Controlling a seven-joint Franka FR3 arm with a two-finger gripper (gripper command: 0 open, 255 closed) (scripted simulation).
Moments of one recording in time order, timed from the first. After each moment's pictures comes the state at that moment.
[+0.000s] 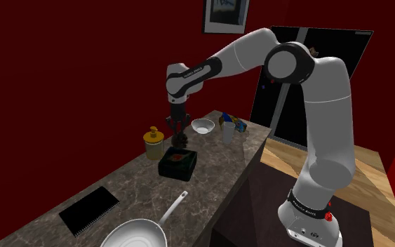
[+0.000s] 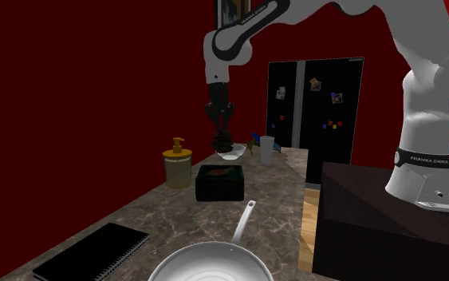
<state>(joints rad) 0.00 0.41 0.04 -1.73 0.05 2.03 0.46</state>
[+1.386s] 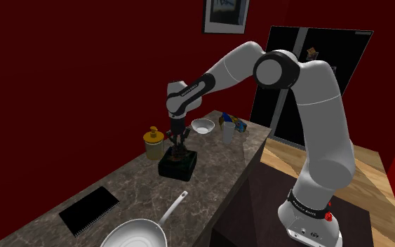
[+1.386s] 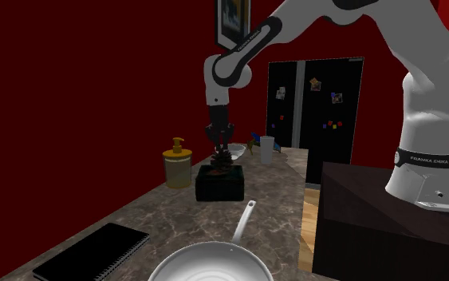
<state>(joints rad) 0.00 0.53 0.04 -1.78 0.05 2.19 0.45</state>
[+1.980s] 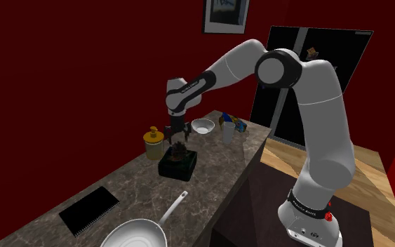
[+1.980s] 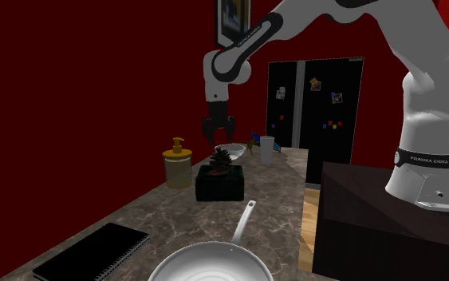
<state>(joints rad) 0.00 0.51 0.04 -1.77 0.05 2.16 0.46</state>
